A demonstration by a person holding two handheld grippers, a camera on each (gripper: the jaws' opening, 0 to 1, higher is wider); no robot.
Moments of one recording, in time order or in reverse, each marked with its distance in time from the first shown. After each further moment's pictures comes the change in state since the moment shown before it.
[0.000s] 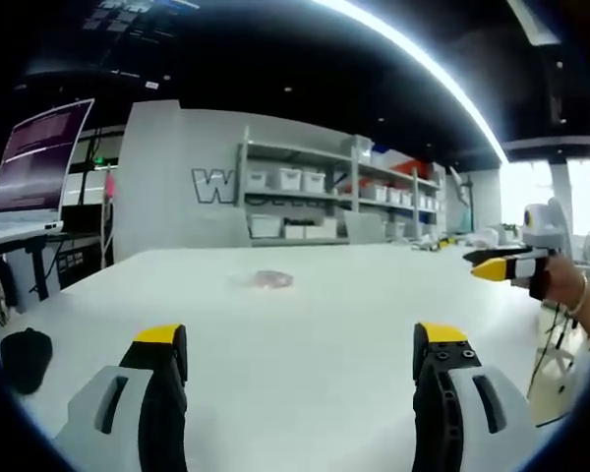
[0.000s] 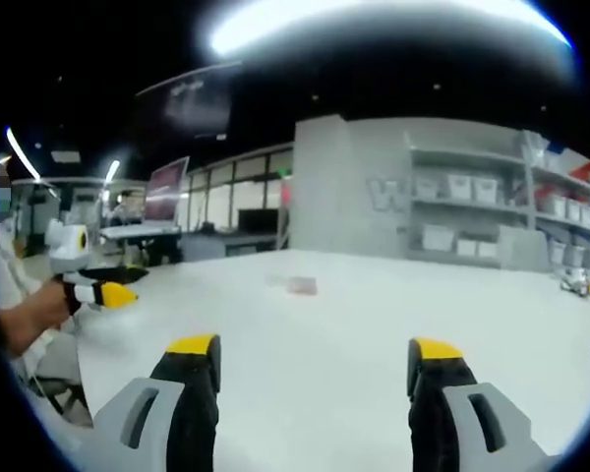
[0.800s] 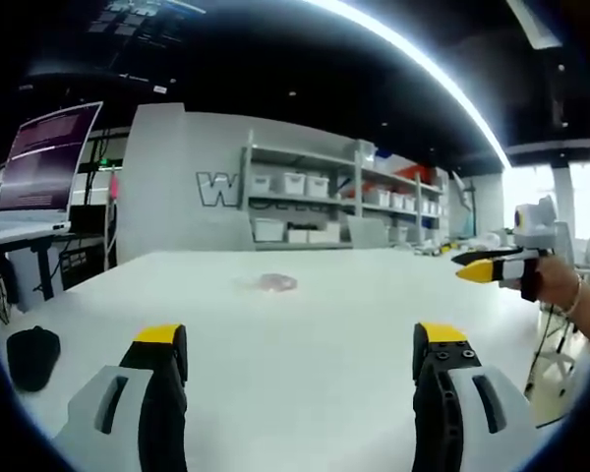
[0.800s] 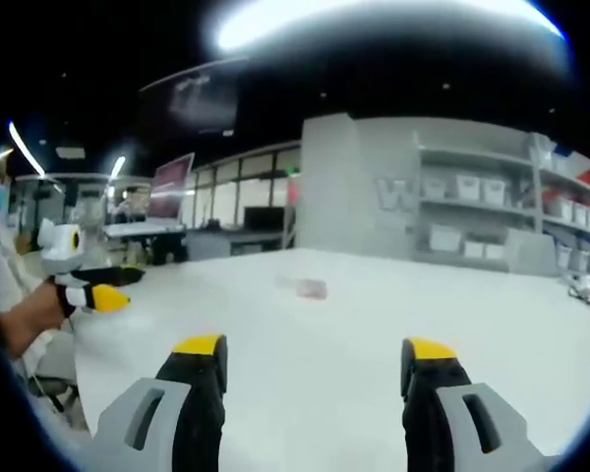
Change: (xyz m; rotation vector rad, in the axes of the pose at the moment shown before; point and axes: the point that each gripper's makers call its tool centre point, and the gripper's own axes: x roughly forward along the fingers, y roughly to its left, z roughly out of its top) left arm -0.009 0.005 0.004 -0.009 -0.018 0.012; right arm 0.023 0.011 0.006 -0.016 0.013 0.026
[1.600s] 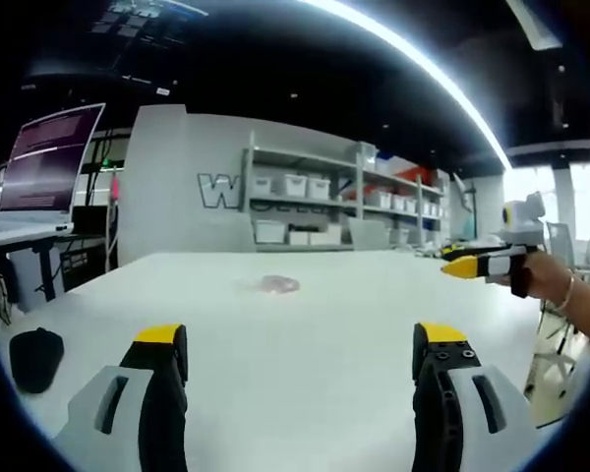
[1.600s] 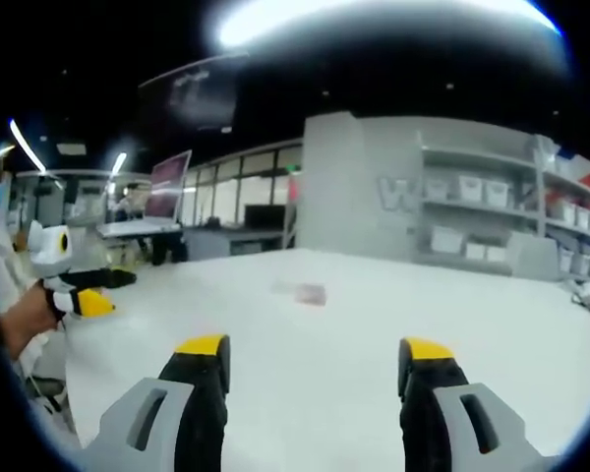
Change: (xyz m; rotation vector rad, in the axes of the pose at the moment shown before) left arm -0.002 0.003 0.002 -0.003 -0.008 0.004; right arm 0.023 -0.005 0.011 -0.012 0.005 0.002
